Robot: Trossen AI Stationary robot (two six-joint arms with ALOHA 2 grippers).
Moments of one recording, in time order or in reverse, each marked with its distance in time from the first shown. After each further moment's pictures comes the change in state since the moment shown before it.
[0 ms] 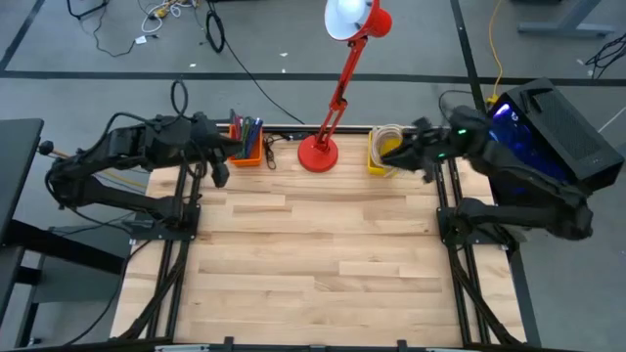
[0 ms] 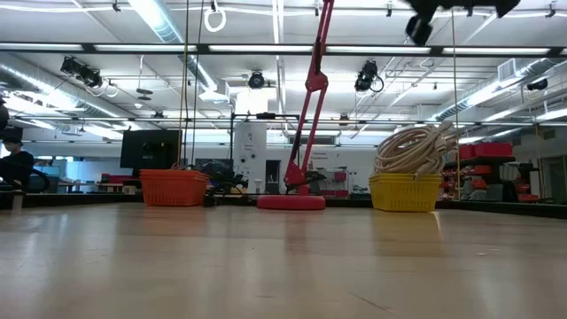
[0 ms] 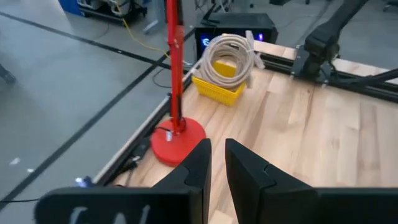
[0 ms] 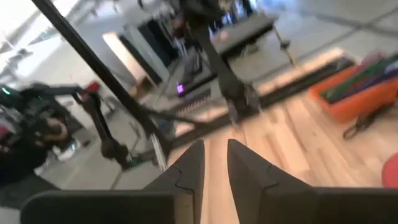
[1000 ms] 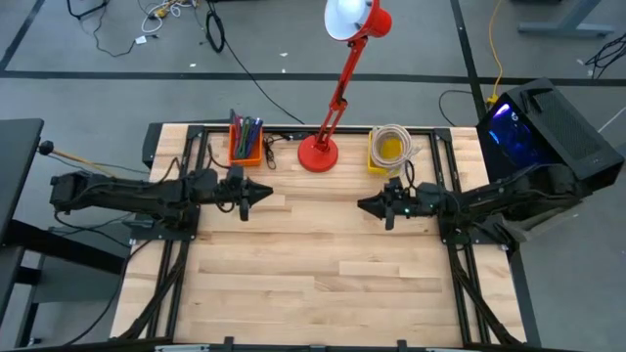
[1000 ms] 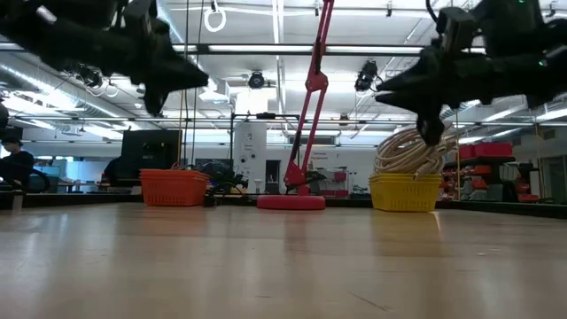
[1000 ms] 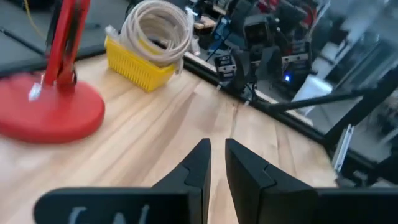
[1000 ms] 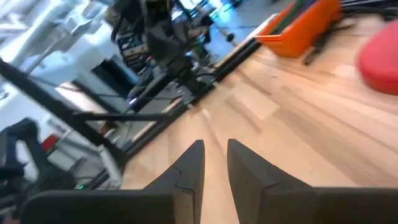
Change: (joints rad) left arm -0.001 -0.128 -1.075 1.258 0.282 -0.292; right arm 0.569 0.274 -0.705 1.014 0.813 0.247
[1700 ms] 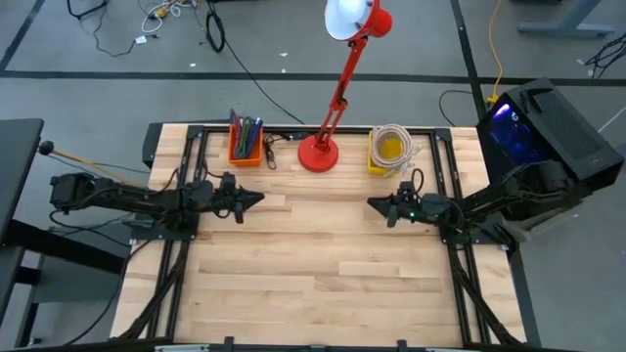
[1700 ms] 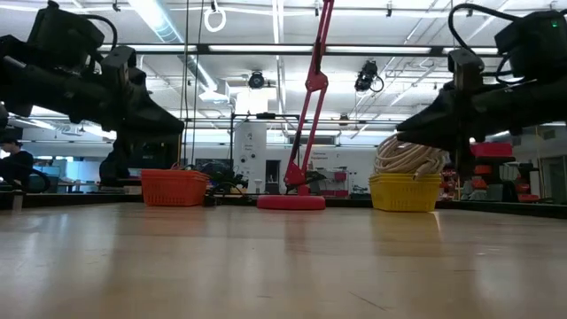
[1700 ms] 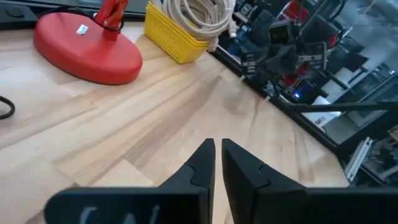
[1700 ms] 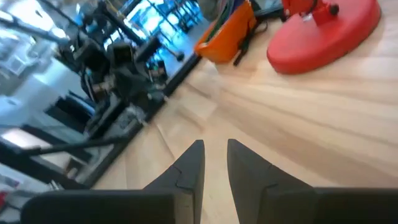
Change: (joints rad) left arm 0.000 0.000 -0.301 0.283 -0.073 -0.178; right arm 0.081 0.093 -0.178 0.207 0.314 0.135
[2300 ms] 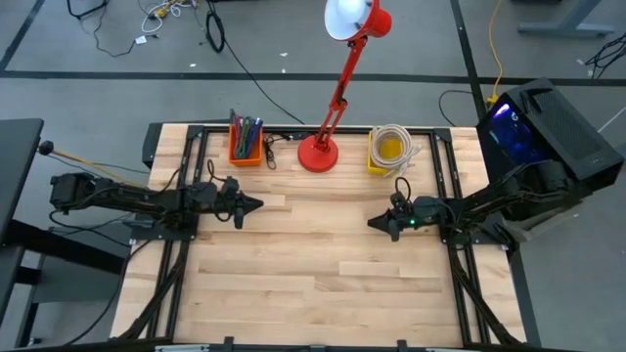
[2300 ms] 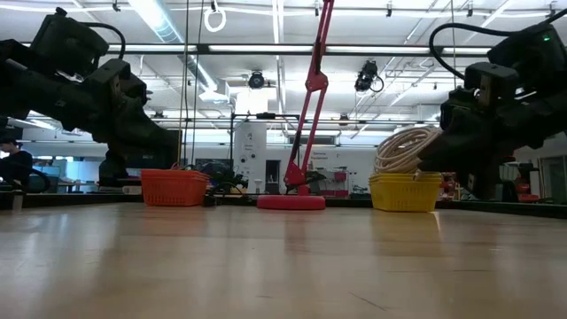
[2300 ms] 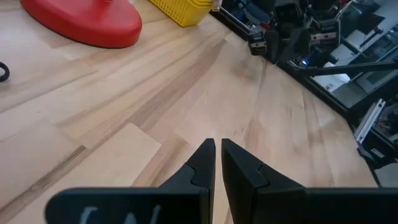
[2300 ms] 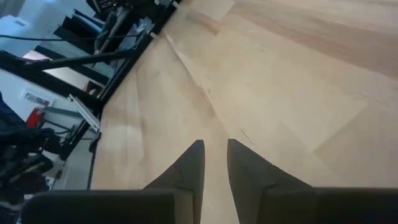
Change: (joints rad) left arm 0.000 0.004 0.000 -0.111 0.067 0.036; right arm 0.000 0.002 -0.001 -0.190 -0.327 0.050
